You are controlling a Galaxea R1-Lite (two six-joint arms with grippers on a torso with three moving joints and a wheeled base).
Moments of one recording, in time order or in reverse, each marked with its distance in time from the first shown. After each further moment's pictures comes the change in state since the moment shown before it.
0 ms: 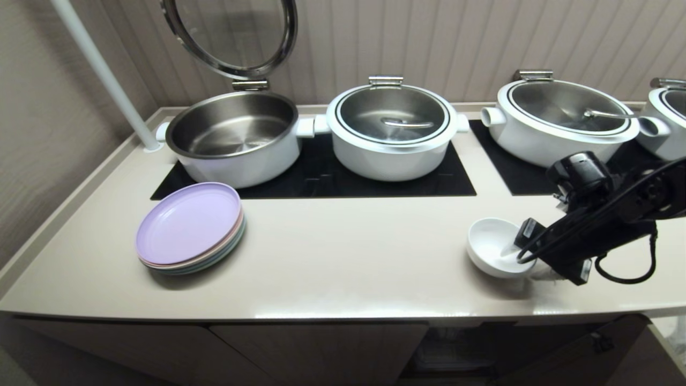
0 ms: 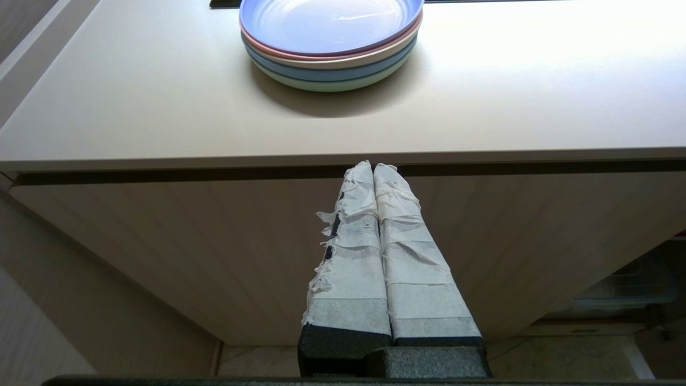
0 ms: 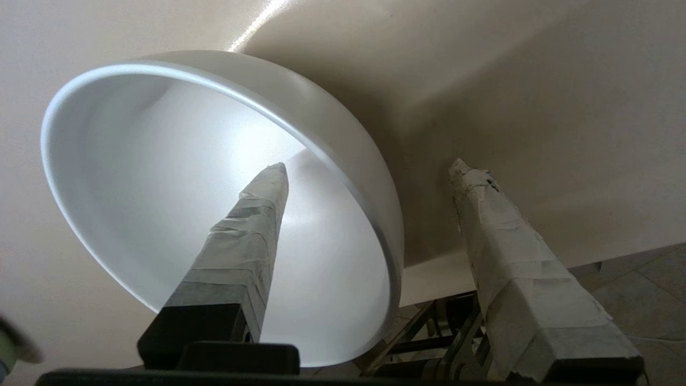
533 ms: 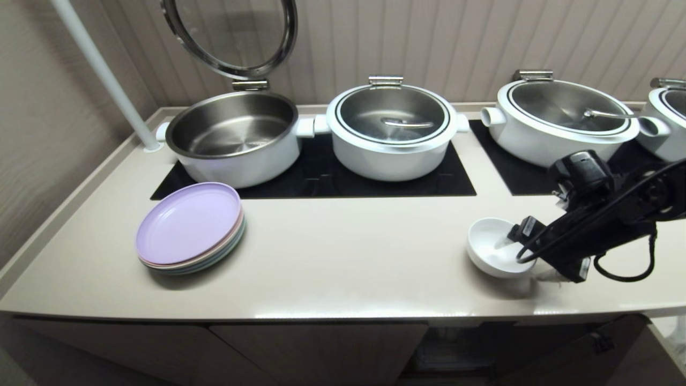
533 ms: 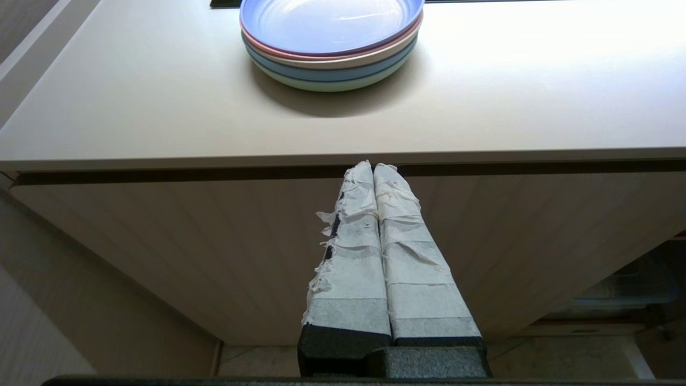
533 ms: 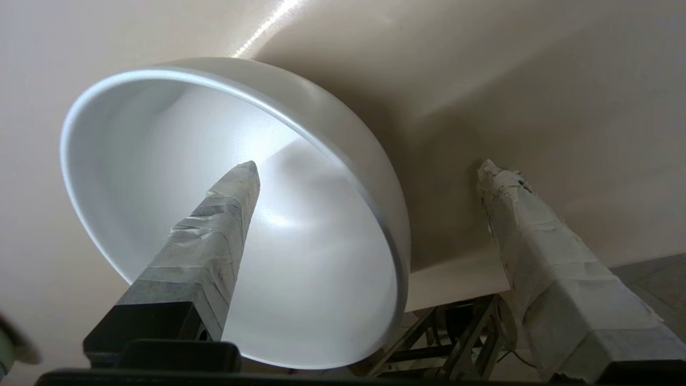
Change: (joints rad) left arm 0.000 0.000 0.000 0.000 0.000 0.000; right arm 0.001 -0.007 0.011 -0.029 -0.005 -0.011
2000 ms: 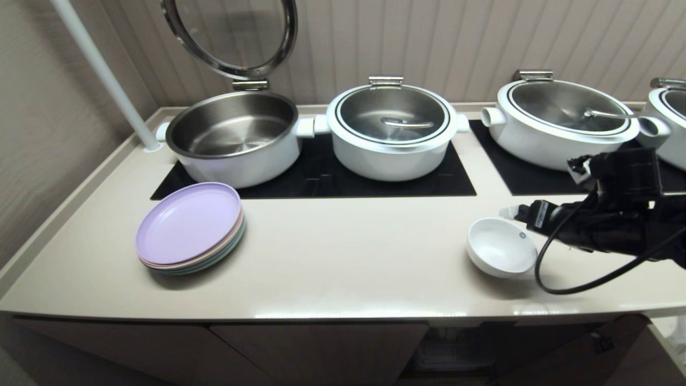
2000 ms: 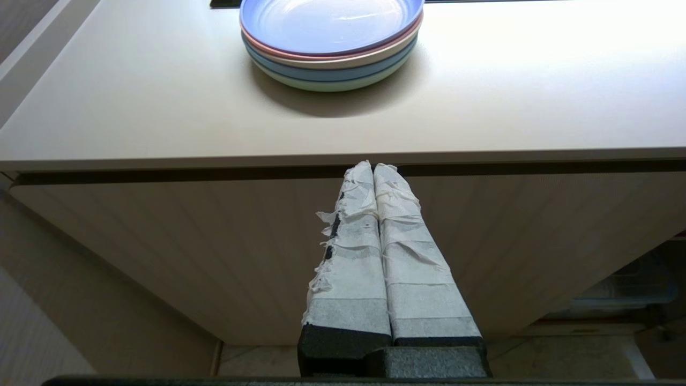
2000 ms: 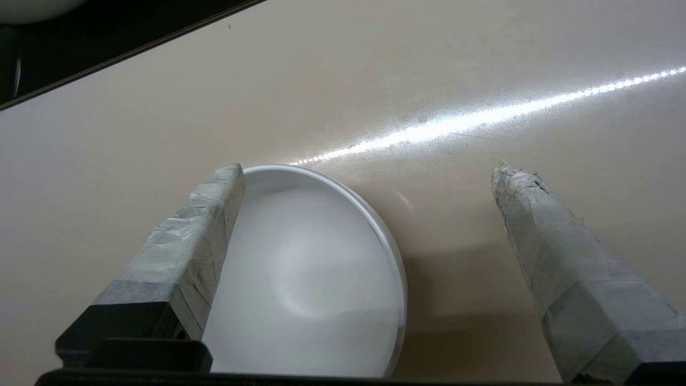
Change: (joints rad) left arm 0.000 0.000 0.000 0.000 0.000 0.000; right arm -0.011 -0.140 0.323 -0.665 -0.105 -0.379
